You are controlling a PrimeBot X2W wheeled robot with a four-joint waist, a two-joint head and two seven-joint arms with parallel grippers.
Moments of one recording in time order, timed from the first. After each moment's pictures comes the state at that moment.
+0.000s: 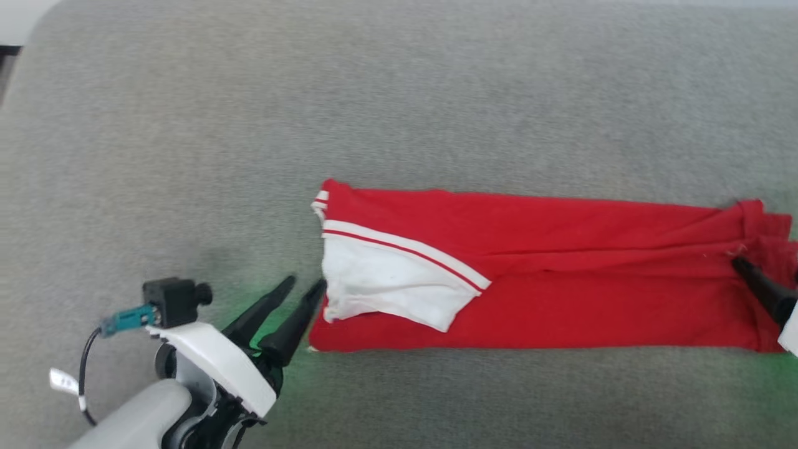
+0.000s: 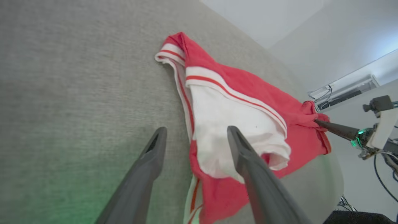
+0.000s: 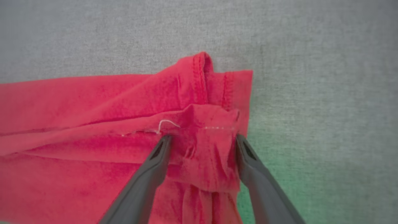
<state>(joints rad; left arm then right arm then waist) -0.48 0.66 -0.98 0.22 -1.37 -0.13 -0.26 -0.21 -0.46 -0.17 0.13 0.64 0.13 0.67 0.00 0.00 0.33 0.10</state>
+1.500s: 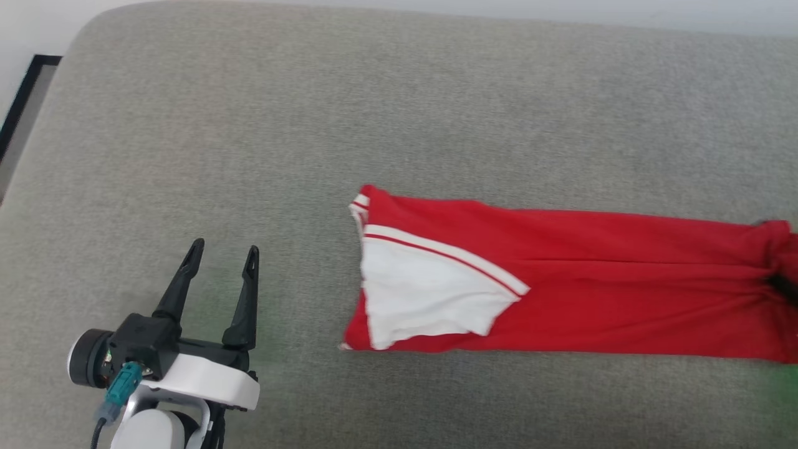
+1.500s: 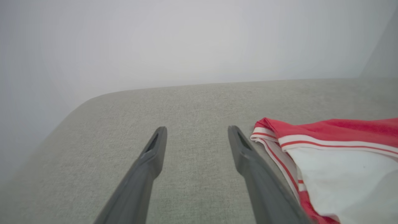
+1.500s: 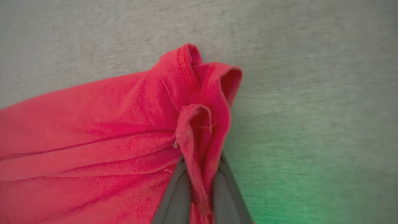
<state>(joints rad) -0.12 0.17 -0.07 0.12 -0.14 -0.13 -0.26 -0.31 -0.45 -0.23 0.42 0.68 0.14 0.70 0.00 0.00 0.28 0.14</state>
